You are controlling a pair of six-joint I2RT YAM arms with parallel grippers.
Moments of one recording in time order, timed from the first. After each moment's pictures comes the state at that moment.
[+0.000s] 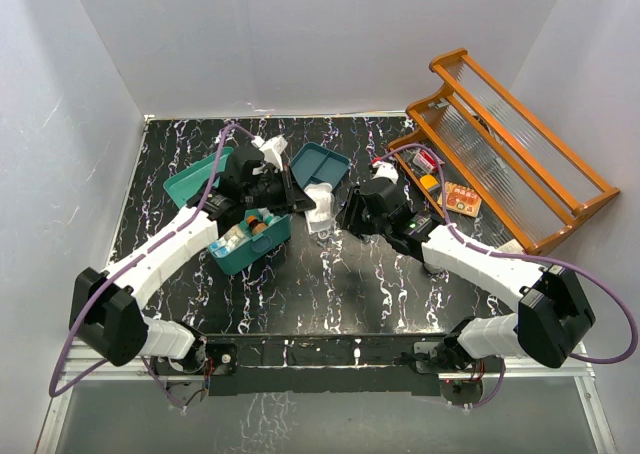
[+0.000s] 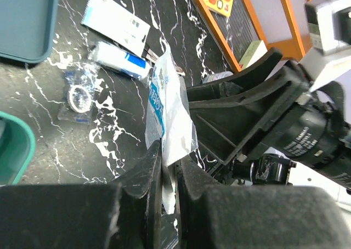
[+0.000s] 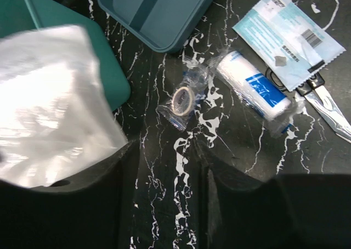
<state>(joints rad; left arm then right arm) -0.55 1.37 1.07 -0.27 0.39 -0.67 0.71 1.31 0.91 -0.21 0.16 0.71</state>
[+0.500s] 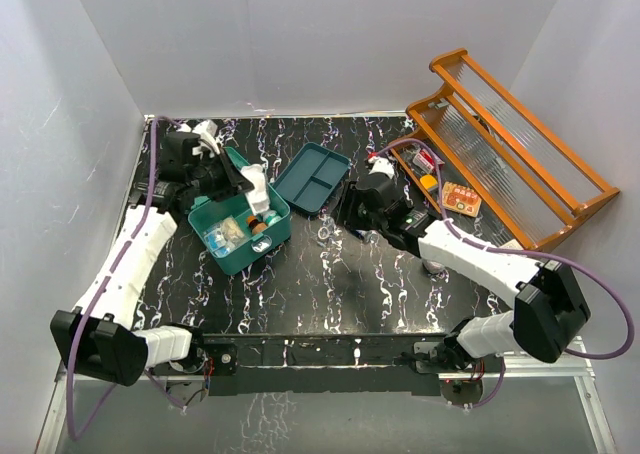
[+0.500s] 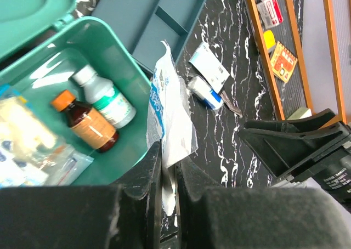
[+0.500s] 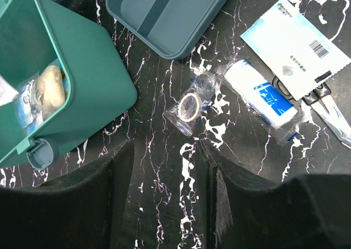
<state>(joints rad) -0.25 1.24 1.19 -0.62 0.30 -0.56 0.71 1.33 0.96 -0.24 0.17 0.70</state>
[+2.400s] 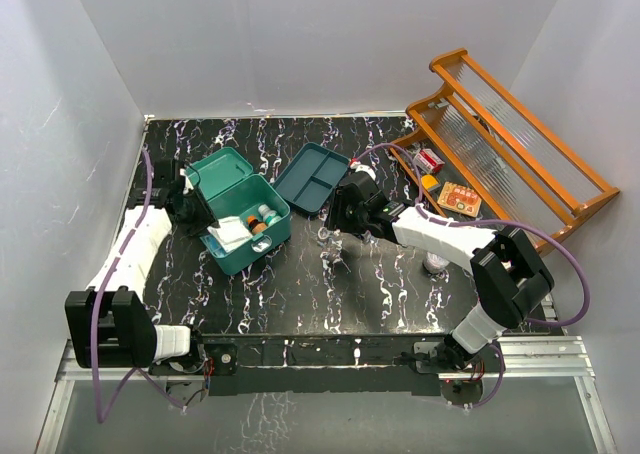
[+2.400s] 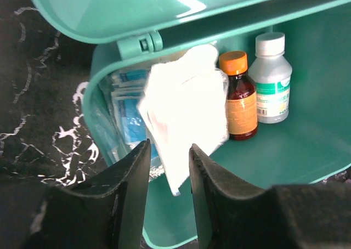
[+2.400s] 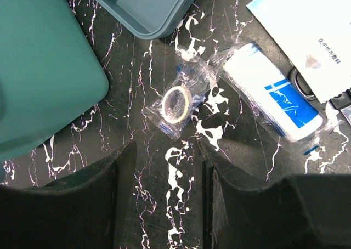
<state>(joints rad) 0.00 1.29 0.99 -0.79 0.11 -0.53 0.68 1.58 1.02 -0.24 0.07 0.68</state>
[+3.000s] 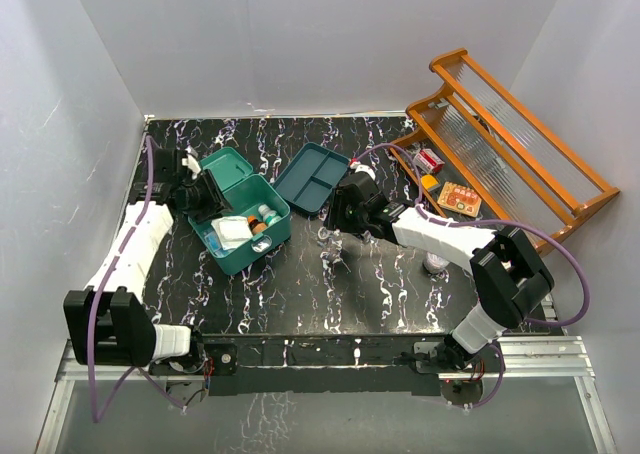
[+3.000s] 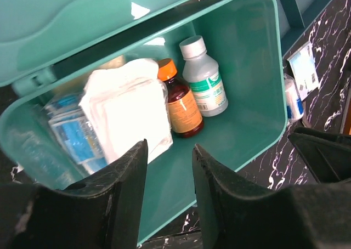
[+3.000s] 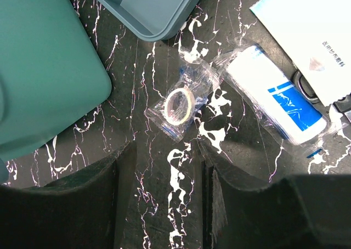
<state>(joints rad) -0.03 1.29 1.08 -0.75 0.24 -0.49 0.68 1.58 1.02 -0.22 0.07 0.68</state>
